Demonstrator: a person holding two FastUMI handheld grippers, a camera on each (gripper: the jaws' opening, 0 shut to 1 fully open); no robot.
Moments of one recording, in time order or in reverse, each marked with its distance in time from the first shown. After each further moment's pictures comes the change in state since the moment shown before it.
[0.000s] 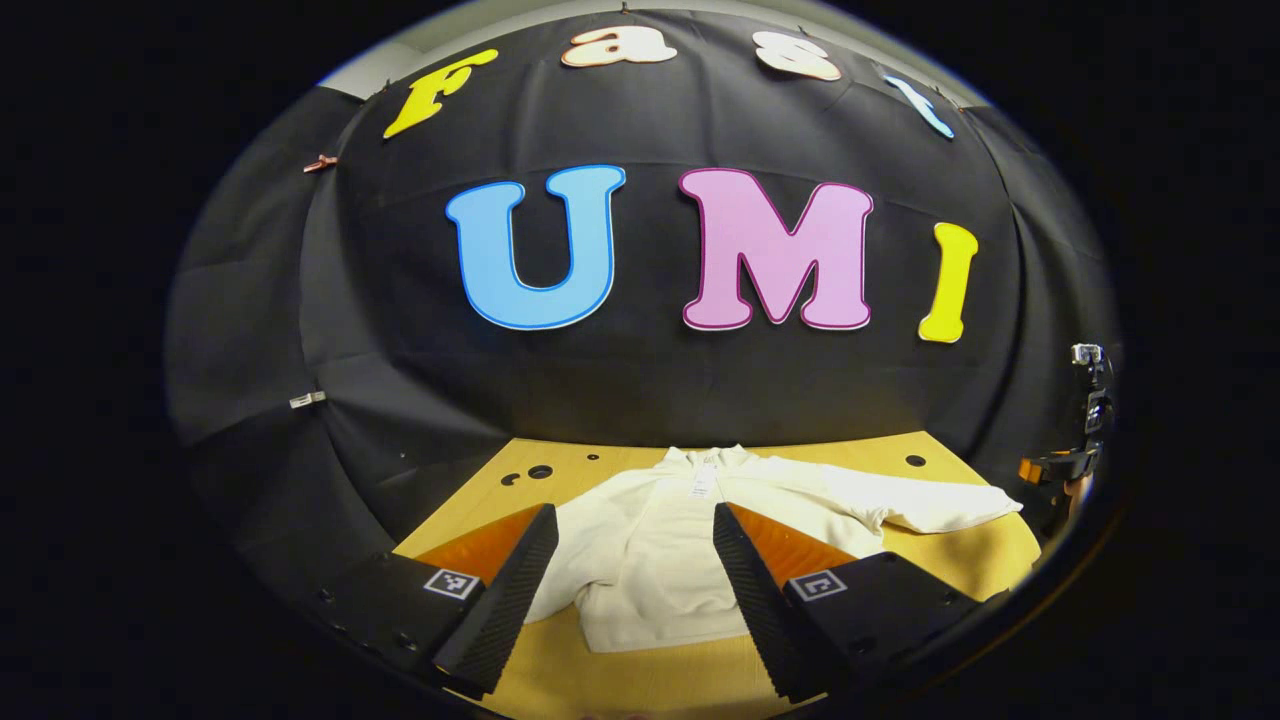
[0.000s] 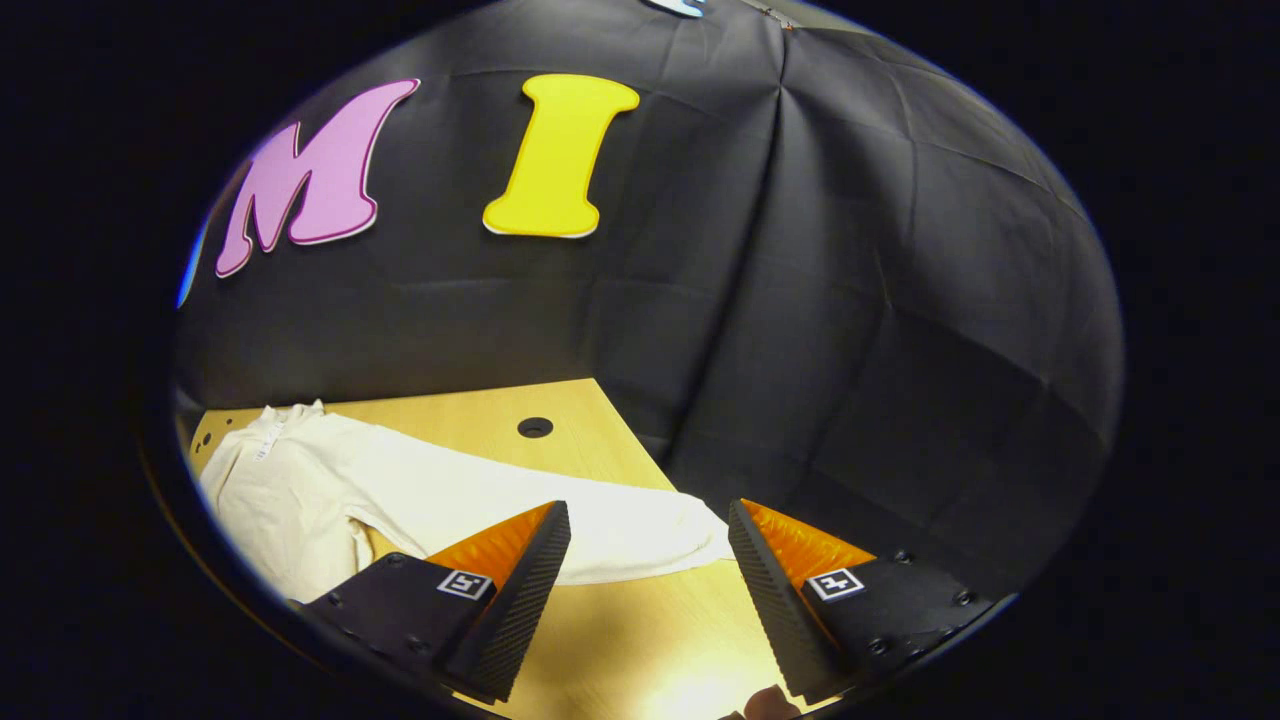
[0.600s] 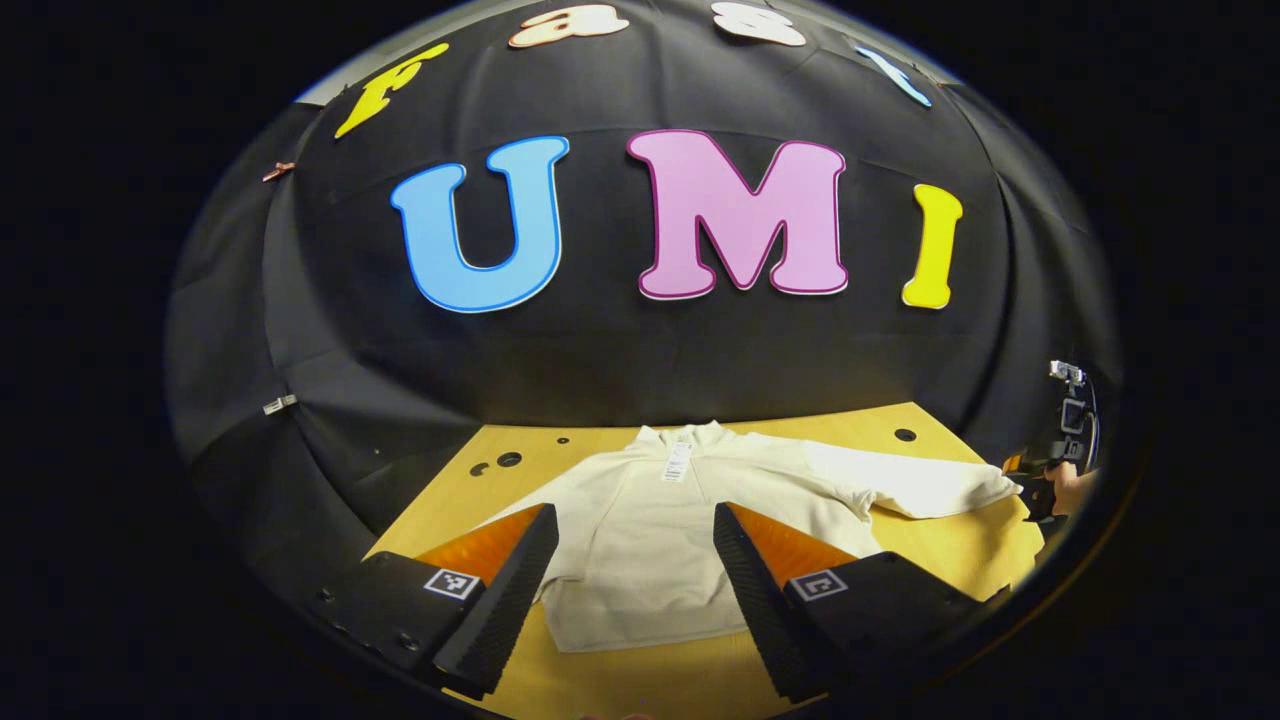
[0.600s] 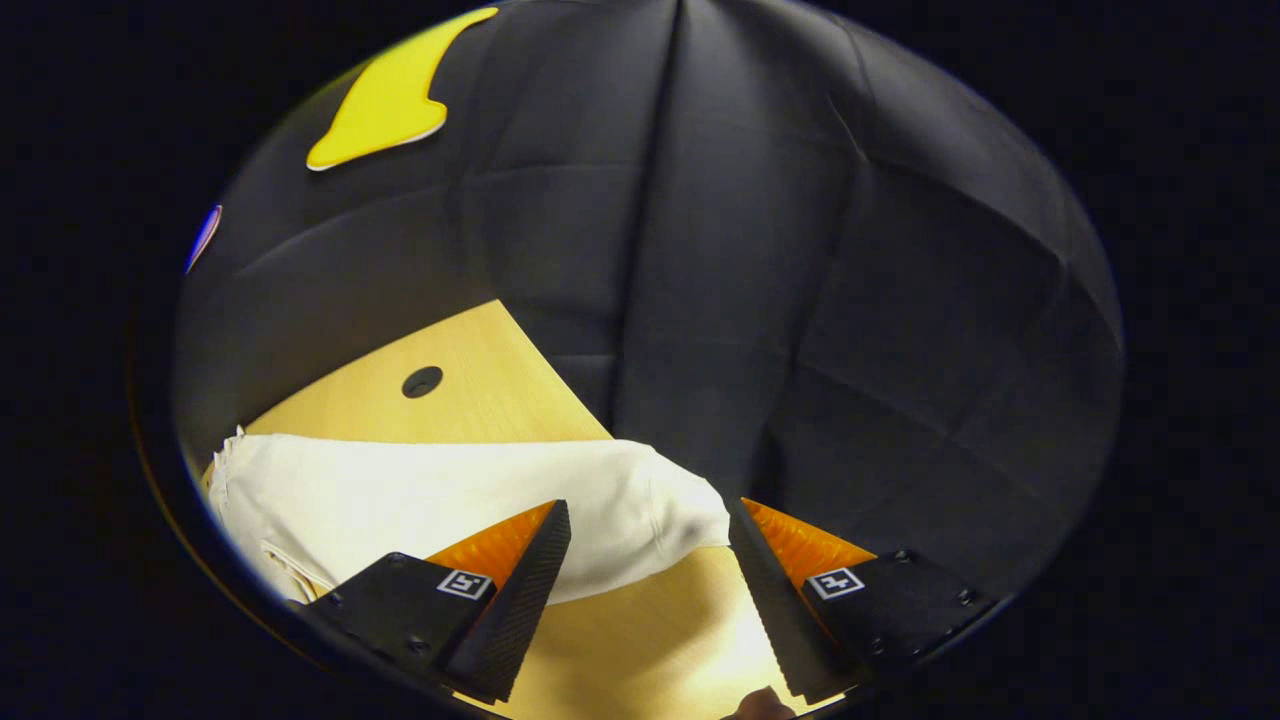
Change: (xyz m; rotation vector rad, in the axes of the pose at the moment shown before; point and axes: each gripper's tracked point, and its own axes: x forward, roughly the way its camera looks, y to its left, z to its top) left arm 0.029 -0.051 -0.015 0.051 0.086 -0.056; right arm 0.092 -0.046 -0.081 0.193 0.312 -0.118
